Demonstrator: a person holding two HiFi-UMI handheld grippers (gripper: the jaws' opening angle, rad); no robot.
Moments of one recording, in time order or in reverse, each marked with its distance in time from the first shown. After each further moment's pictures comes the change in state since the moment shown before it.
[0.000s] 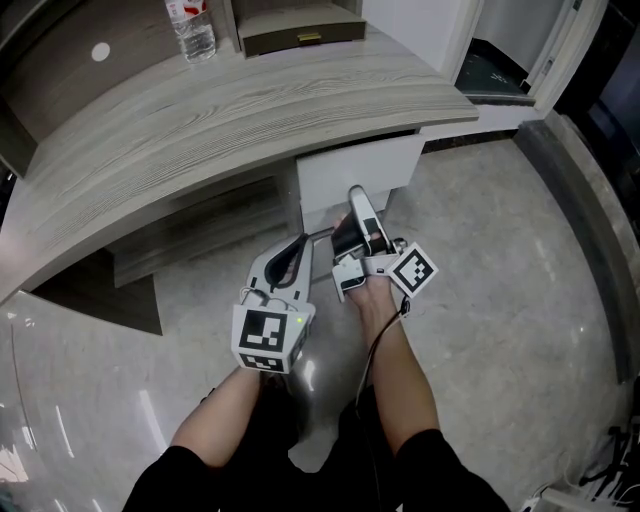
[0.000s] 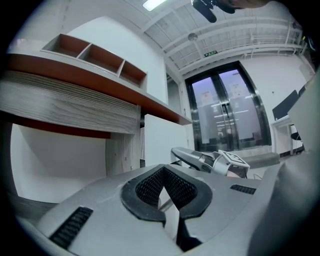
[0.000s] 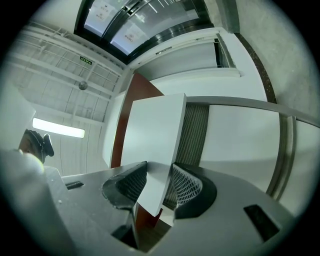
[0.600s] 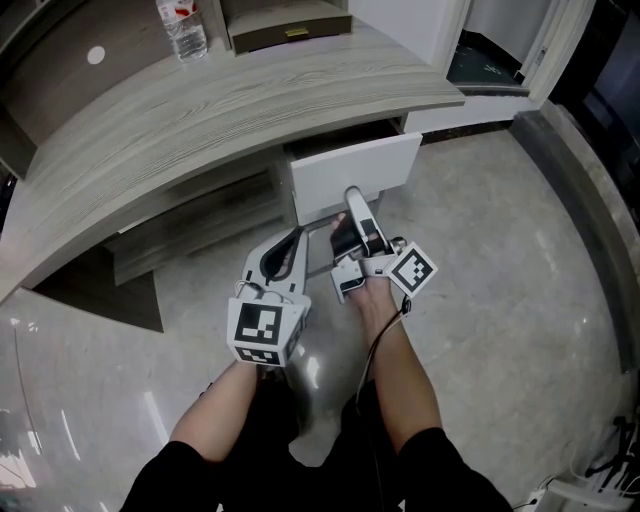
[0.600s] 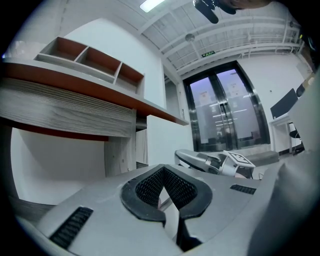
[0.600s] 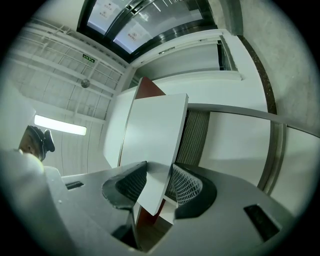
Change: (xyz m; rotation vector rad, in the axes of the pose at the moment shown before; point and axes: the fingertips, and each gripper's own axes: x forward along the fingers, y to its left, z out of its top) left arm -0.008 -0.011 0.006 0.025 -0.006 -0.006; right arm -0.023 0.016 -0.001 -0.028 0.015 0.004
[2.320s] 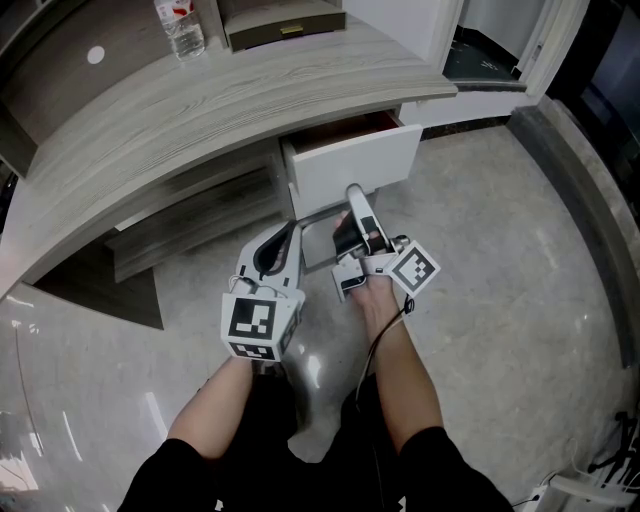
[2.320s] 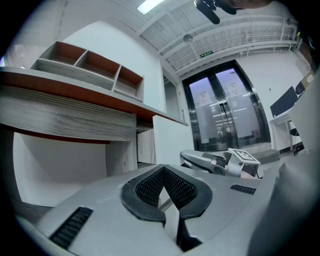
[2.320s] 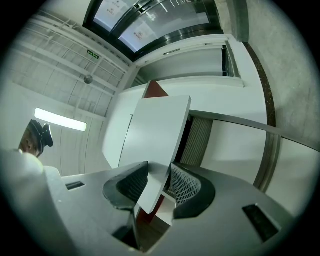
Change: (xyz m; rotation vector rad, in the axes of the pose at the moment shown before) left arm -0.009 0.000 0.005 0.016 -0.009 0.010; right arm -0.013 0.012 0.004 -0.048 -0.005 -0.028
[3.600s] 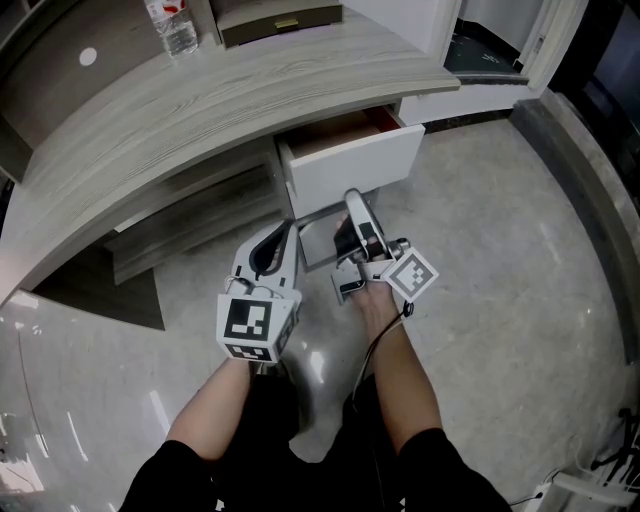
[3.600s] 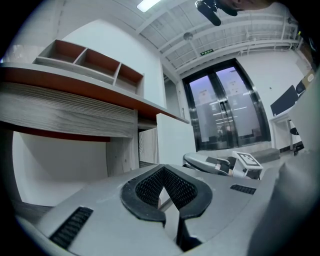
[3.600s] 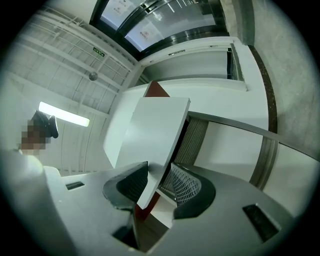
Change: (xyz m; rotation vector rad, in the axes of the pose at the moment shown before) left arm 0.006 0.005 -0.007 0.004 0.017 -0.001; right arm -0.007 -0.010 -0.005 -0.052 0.001 0.010
